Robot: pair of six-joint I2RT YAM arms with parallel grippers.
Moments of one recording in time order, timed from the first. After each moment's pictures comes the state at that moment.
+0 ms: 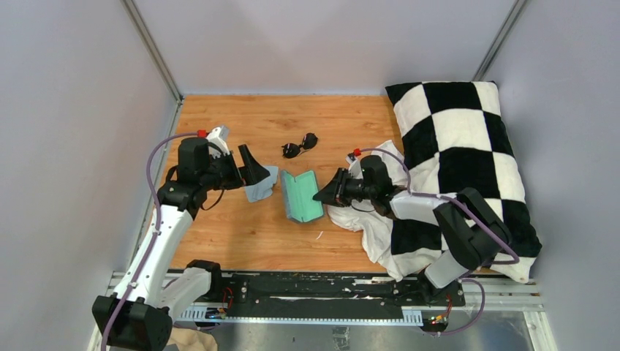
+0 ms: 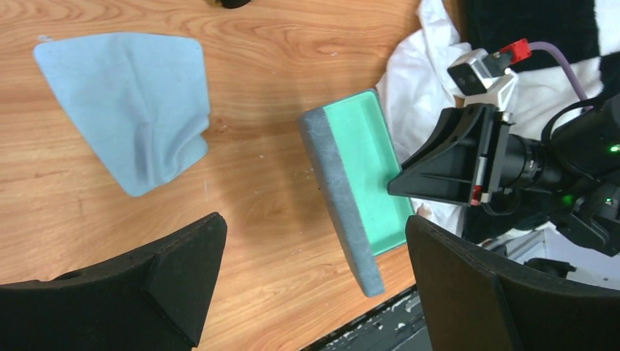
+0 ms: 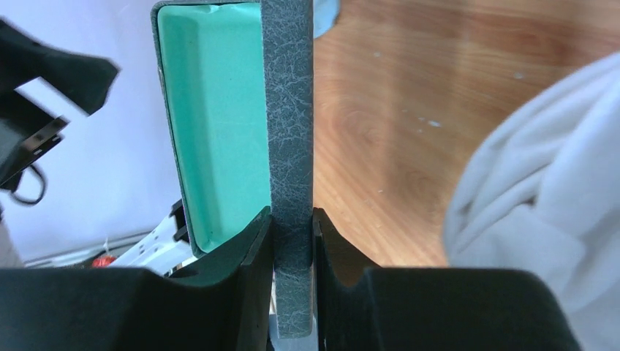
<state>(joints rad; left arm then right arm) -0.14 0.94 0.87 -0.51 0.45 -0.45 0.57 1.52 0.64 0.44 -0.64 1.05</state>
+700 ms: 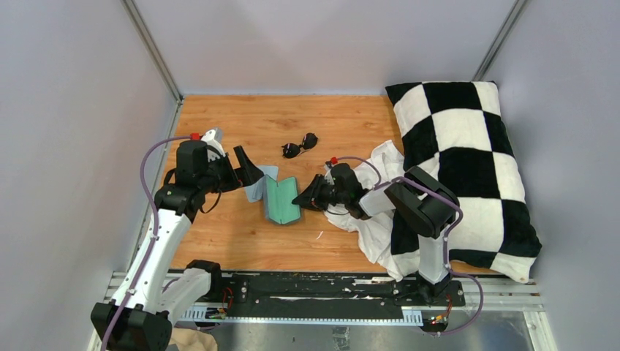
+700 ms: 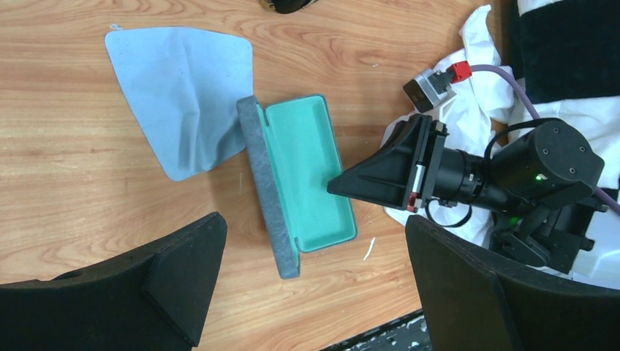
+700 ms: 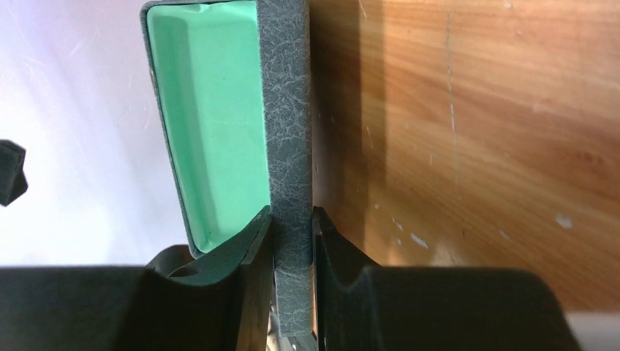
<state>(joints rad) -0.14 0.90 0.87 -0.57 0.30 -0.47 0.72 1.92 0.77 0.68 -0.49 1.19</state>
